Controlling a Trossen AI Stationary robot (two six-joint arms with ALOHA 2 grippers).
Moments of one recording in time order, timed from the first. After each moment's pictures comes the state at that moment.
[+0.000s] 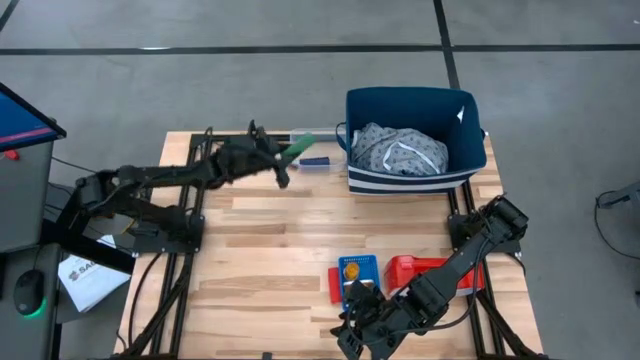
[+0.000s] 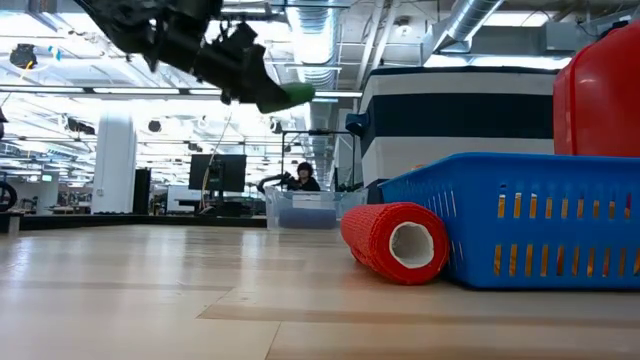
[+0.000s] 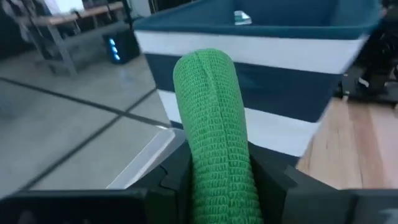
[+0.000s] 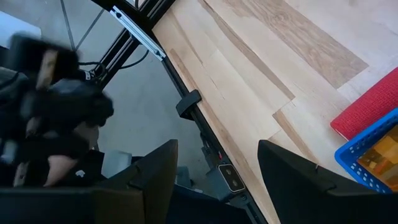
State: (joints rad) left arm 0.43 1.27 0.69 0.36 -0.09 0.09; right arm 0.71 1.89 1.77 -0.70 0.39 1.30
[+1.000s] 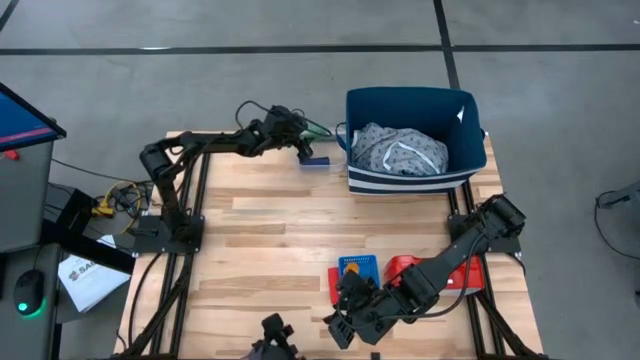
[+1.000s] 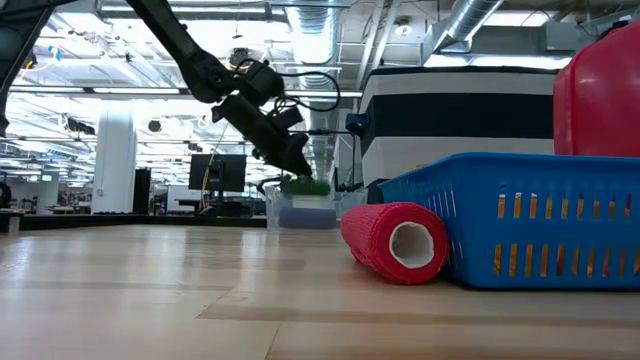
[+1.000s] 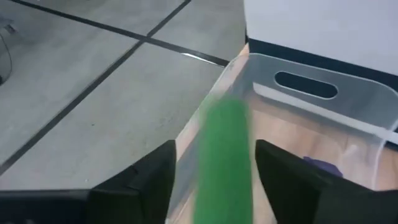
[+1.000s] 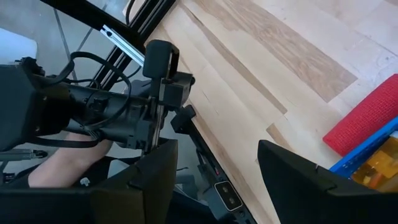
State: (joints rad) left arm 0.65 1.82 1.09 0.20 -0.03 0.19; right arm 0.65 1.89 1.77 -0.70 0.37 1.31
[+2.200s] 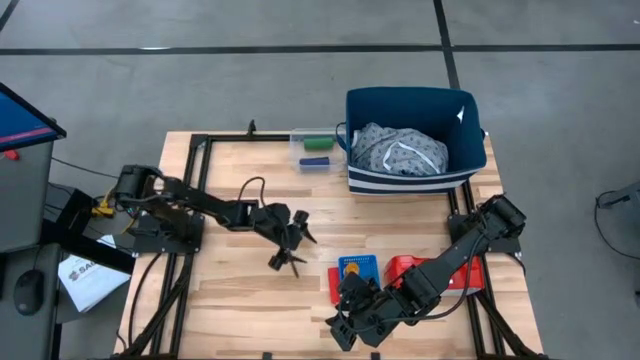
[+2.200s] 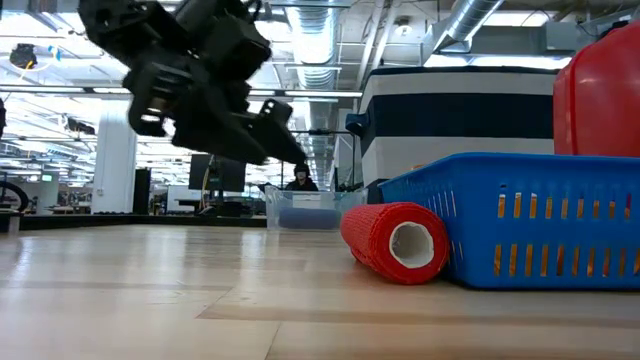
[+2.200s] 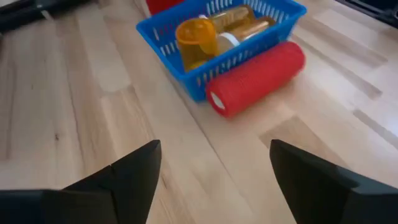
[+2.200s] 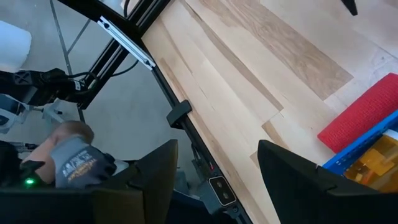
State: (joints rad) left arm -0.06 1.60 0.67 0.33 0.24 0.38; right arm 0.66 1.89 1.77 -0.72 0.37 1.28
